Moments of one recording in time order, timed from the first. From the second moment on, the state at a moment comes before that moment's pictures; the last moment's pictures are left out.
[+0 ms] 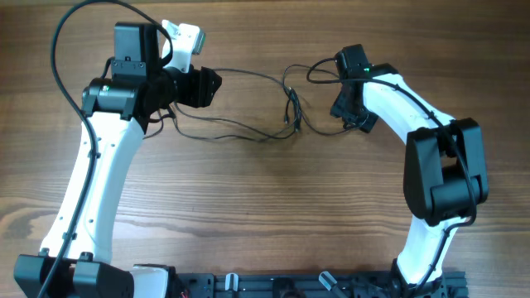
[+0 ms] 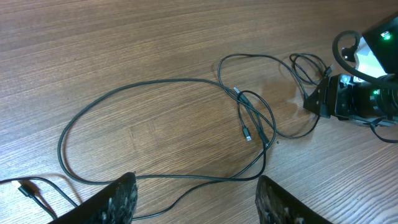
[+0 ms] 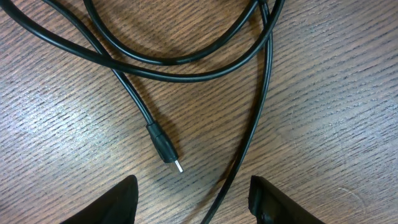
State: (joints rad) left arm -0.11 1.51 1.41 -0.78 0.36 0.09; right arm 0.24 2.05 1.41 -0.80 0.18 0.77
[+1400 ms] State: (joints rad) left arm -0.11 1.51 1.41 -0.76 0.36 0.09; right arm 0.24 2.00 1.33 -0.64 -0.08 0.68
